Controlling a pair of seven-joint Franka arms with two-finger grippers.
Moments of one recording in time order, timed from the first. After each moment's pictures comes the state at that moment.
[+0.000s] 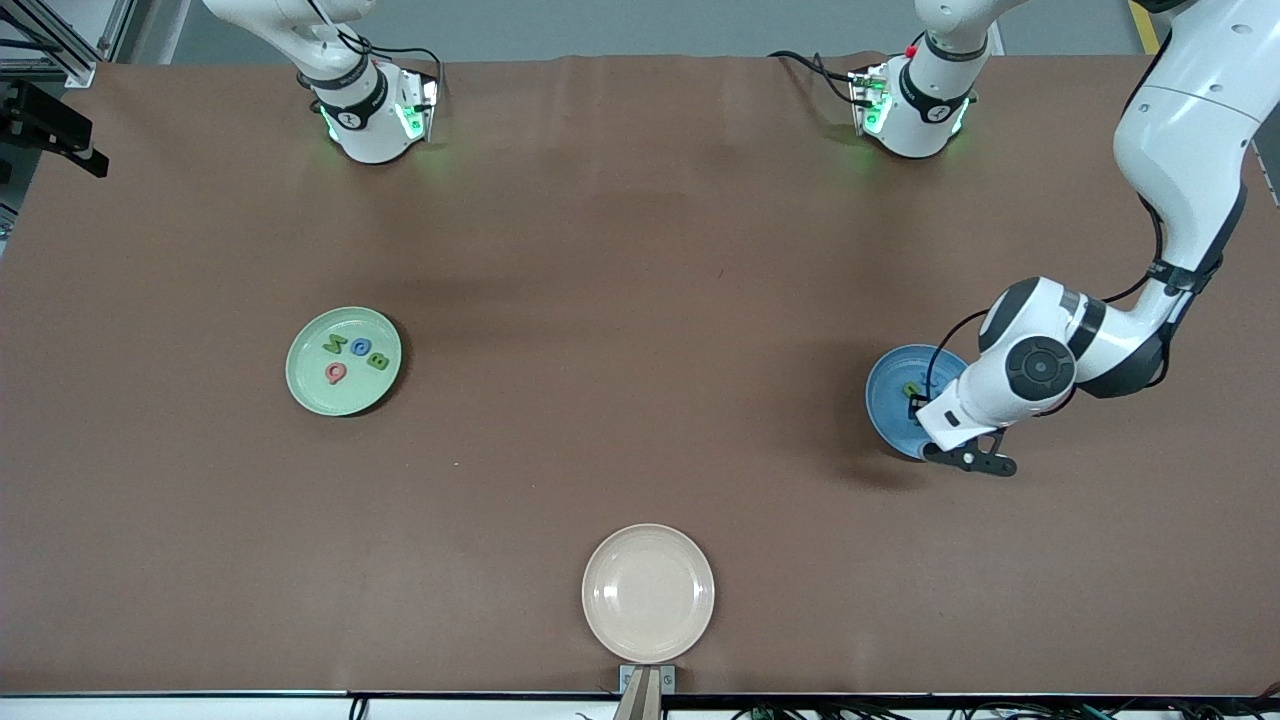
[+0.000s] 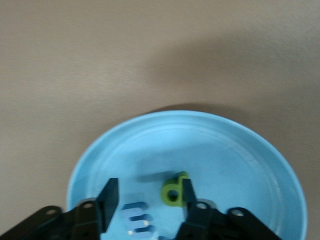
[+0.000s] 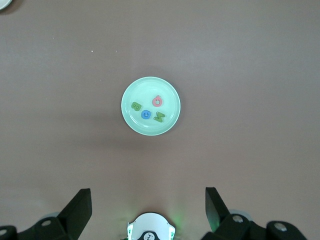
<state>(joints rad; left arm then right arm) 0.52 0.68 -0.71 -1.87 0.68 2.22 -0.31 0.02 -0.09 -0.07 -1.45 0.01 1.28 -0.11</state>
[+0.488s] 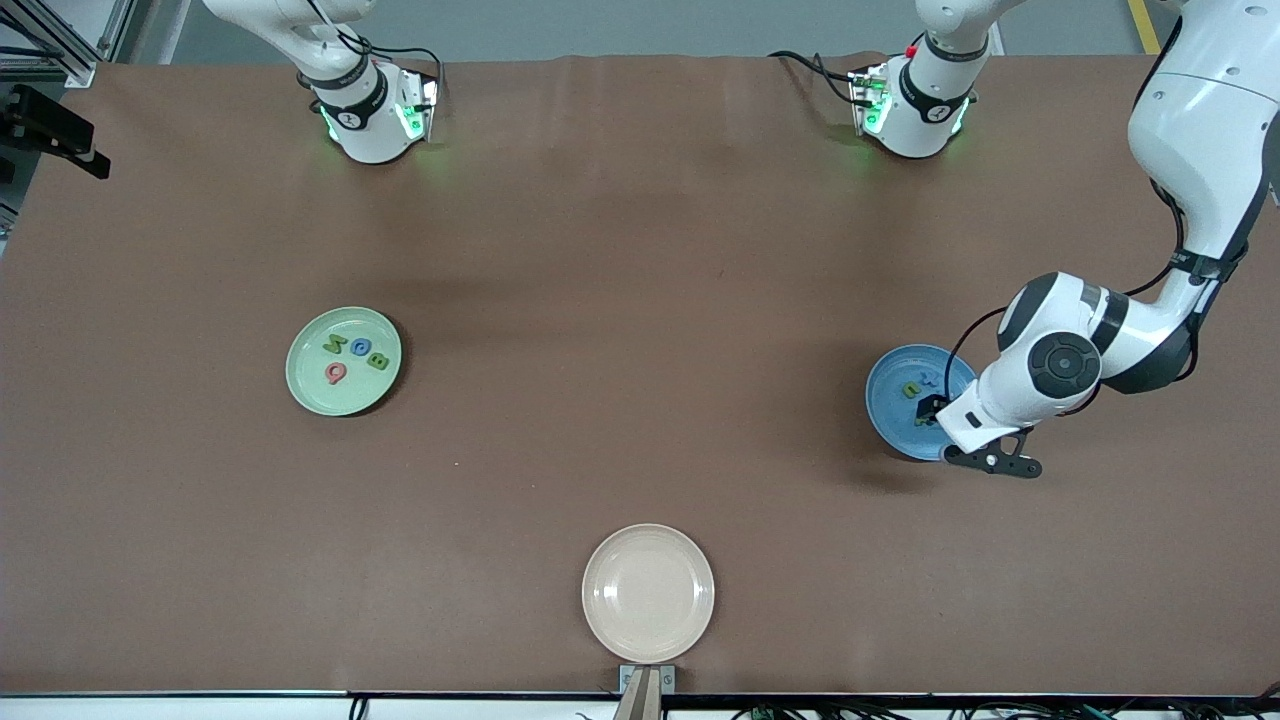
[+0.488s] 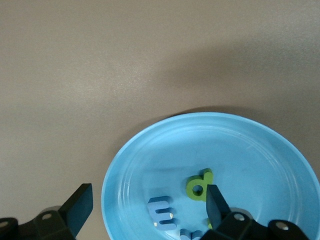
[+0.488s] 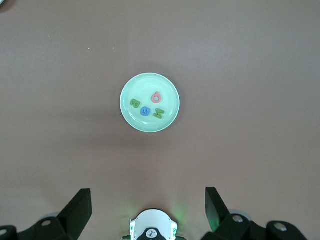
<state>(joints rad) 0.53 0.66 -0.71 -1.86 0.68 2.20 -0.30 0.02 -0.08 -0.08 -1.45 0.01 1.27 -0.08</state>
